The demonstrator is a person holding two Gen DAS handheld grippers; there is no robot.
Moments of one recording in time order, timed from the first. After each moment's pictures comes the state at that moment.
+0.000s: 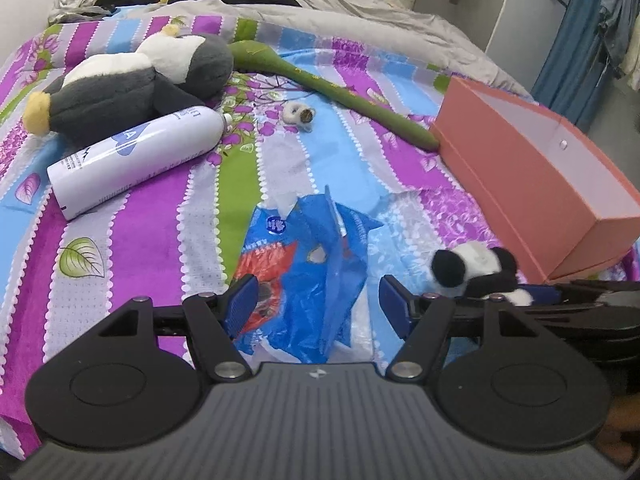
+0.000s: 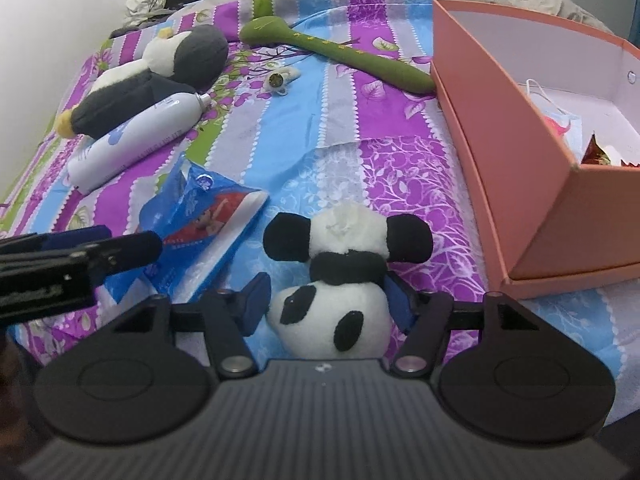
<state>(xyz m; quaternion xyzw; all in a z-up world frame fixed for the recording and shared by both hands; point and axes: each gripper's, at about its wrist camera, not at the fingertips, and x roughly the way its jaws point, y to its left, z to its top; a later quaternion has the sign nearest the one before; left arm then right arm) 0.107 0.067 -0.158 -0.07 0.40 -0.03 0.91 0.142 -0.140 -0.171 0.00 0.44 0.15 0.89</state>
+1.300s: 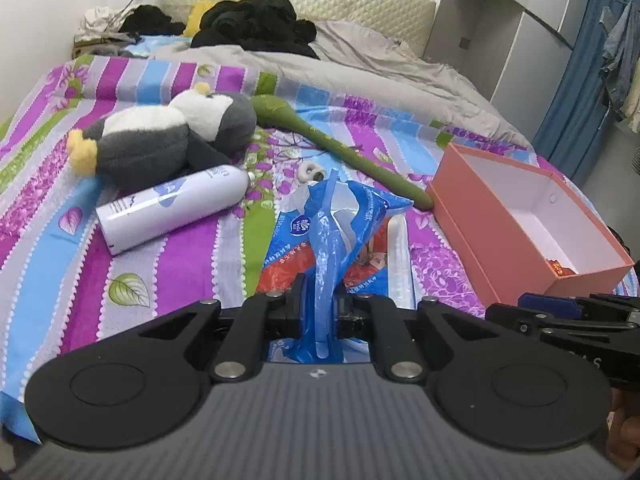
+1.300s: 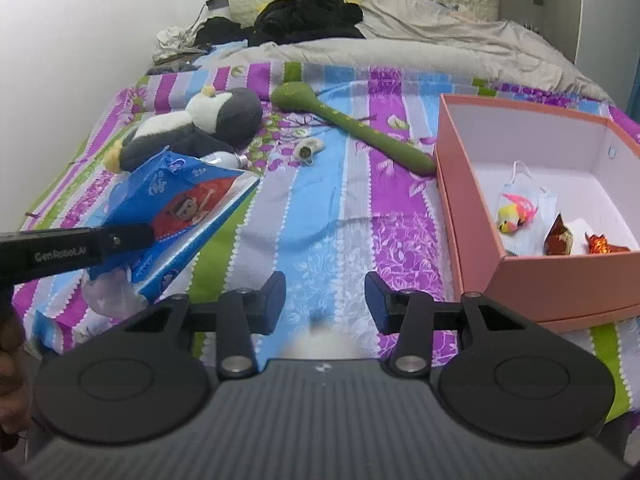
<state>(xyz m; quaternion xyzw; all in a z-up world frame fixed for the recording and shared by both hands) 0.068 0.076 -0.086 -0.10 0.34 0.00 0.94 0.101 -0.145 -0.096 -0.02 0.37 0.17 0.91</state>
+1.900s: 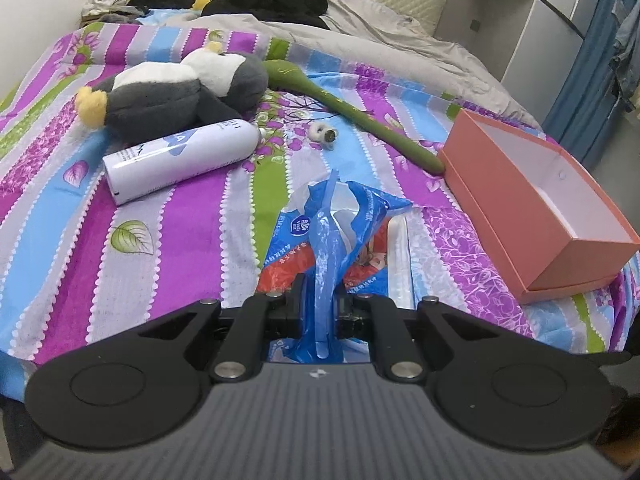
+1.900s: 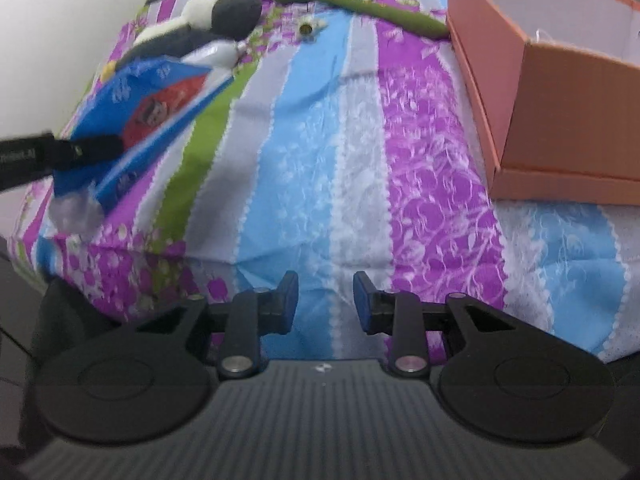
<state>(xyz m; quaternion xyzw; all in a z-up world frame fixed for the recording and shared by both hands) 0.050 0.078 -0.118 -0.11 0.37 0.01 0.92 0.093 -0.168 -0.178 0.00 0.49 0.20 0.85</state>
